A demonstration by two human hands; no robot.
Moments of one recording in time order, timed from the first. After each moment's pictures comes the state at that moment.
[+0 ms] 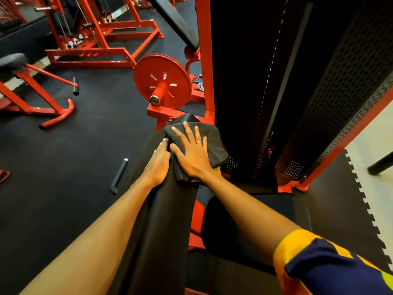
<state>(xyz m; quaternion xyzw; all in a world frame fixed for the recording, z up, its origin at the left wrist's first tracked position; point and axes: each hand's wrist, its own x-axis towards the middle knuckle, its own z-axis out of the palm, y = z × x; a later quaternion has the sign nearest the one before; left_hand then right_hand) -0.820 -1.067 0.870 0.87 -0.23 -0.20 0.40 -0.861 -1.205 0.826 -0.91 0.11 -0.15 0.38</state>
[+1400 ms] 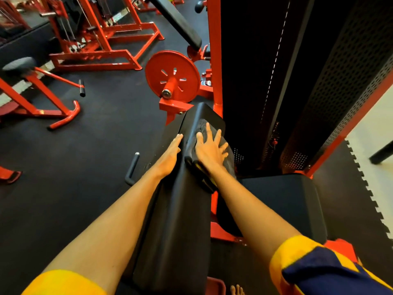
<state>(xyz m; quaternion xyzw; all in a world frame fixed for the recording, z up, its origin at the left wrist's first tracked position) -0.838 -1.017 0.872 0.81 -0.24 -0.29 0.45 -0.896 -1.150 0.855 -0.78 0.40 -0.05 0.48</state>
